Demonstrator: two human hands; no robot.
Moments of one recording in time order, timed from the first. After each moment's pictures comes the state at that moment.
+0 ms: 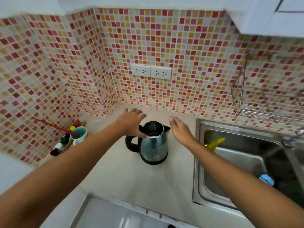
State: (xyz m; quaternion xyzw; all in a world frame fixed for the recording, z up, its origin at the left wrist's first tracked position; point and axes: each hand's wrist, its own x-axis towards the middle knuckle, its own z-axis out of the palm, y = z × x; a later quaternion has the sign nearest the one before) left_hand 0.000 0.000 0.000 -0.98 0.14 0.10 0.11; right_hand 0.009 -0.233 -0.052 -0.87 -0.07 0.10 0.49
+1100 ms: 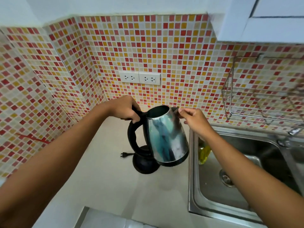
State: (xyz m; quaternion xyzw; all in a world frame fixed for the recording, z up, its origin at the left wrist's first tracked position) left_hand 0.048 -0.029 0.105 -0.95 0.13 0.20 -0.20; right_hand 0.046 -0.308 0.017 -0.80 -0.03 0.04 0.60
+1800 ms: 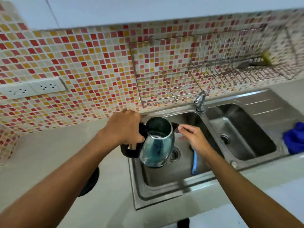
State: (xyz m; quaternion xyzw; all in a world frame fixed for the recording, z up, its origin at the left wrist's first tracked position) left_hand 0.028 -0.331 0.045 -0.94 0.34 0.07 0.02; right_hand -0.061 -0.581 -0.081 -0.73 0.17 -0.06 0.66
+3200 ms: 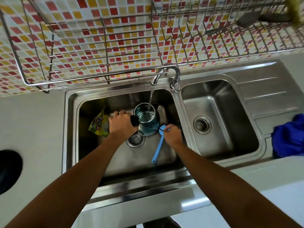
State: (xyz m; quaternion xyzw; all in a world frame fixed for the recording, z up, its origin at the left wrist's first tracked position) left_hand 0.070 -0.568 -0.226 -0.98 0.12 0.16 -0.03; right_hand -0.013 -0.766 -0.304 -0.85 0.33 0.12 0.40
